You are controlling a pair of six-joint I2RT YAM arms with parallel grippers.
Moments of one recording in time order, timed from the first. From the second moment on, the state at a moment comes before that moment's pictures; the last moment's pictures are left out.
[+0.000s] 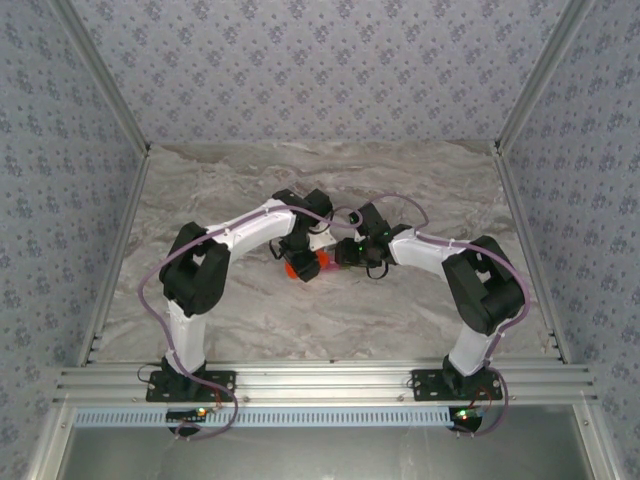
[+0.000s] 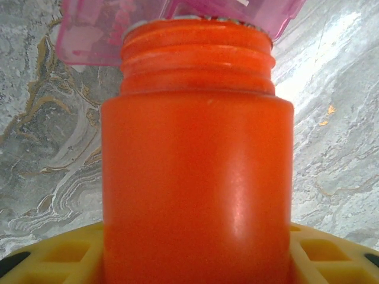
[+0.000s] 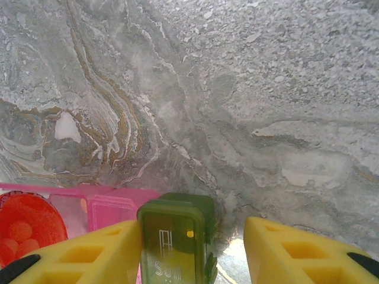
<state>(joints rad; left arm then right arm) -0.74 1.99 1.56 -1.13 0.05 0.25 0.58 1.74 0.99 -0.29 -0.14 0.57</state>
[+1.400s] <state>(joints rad) -0.77 1.99 1.58 -1.16 0.00 0.27 0.58 1.74 0.99 -0.29 -0.14 0.57</state>
